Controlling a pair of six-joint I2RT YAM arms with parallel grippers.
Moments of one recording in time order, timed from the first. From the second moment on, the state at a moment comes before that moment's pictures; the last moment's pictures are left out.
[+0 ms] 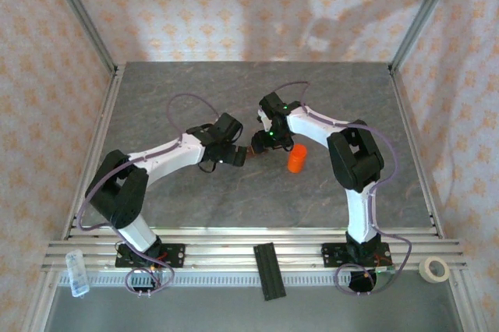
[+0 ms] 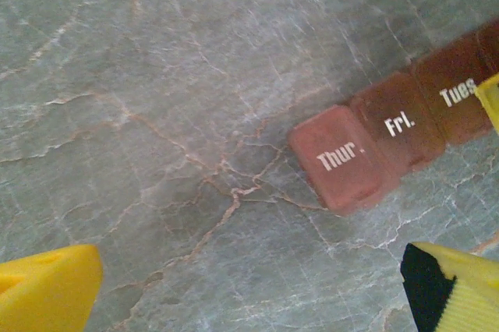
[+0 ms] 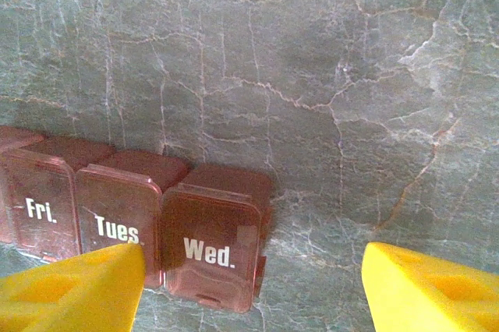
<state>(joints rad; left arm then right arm) -0.60 1.66 1.09 -0.59 -0.18 -0.38 0.56 2.03 1.48 -0.77 -0.18 0.22</state>
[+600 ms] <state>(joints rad) -0.57 1.78 1.16 -0.59 -0.21 -0.37 0.56 2.04 1.48 -0.76 -0.19 0.22</state>
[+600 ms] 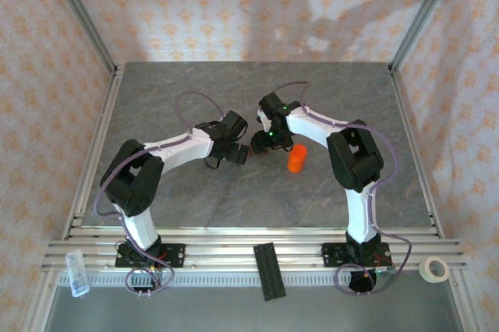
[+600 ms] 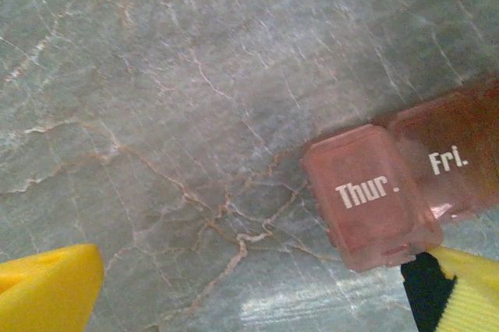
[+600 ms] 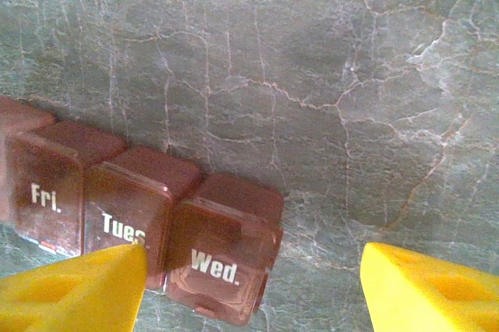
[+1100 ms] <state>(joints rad) -0.52 1.86 1.30 -0.59 -0.21 -0.37 0.56 2.04 1.48 -0.75 -0.20 0.22</state>
